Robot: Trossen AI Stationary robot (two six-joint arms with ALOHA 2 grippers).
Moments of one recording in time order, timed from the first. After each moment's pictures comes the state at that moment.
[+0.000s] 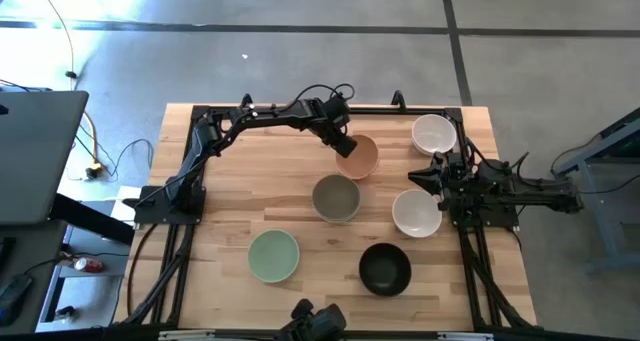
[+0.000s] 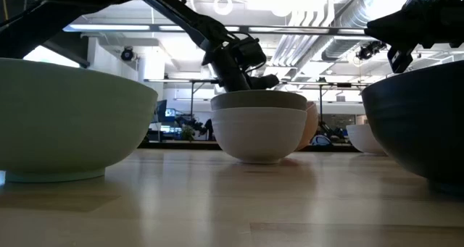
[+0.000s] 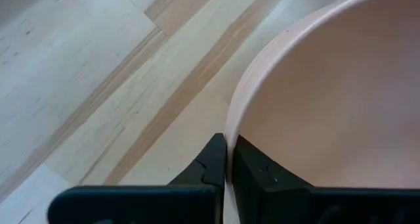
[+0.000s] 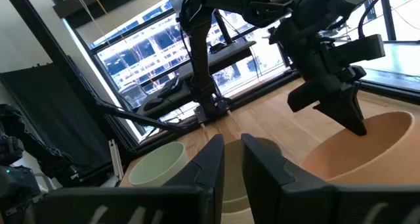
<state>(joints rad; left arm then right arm) 0.55 2.22 1.79 -0.61 0.18 -0.38 -0.02 0.03 0.16 -0.08 0.09 0.43</state>
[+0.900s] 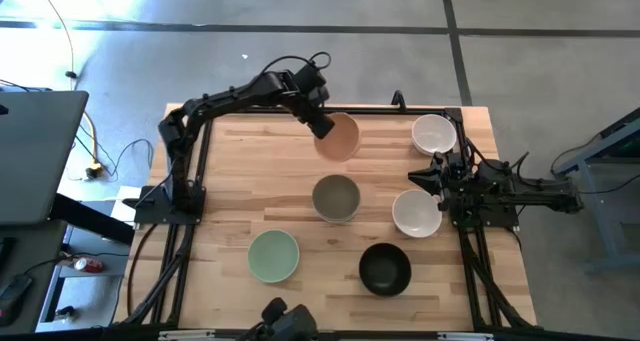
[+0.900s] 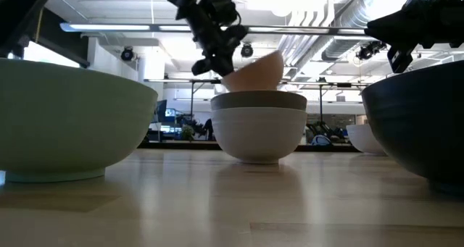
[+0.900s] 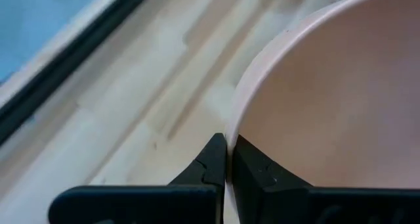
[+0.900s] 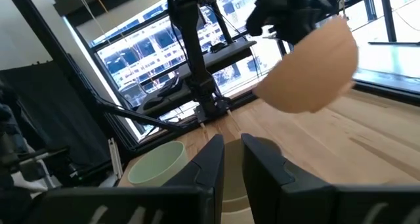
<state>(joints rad) 0.63 1.93 1.79 -0.90 0.19 -0.21 -0.02 0.03 0.16 -0.09 0.09 0.42</state>
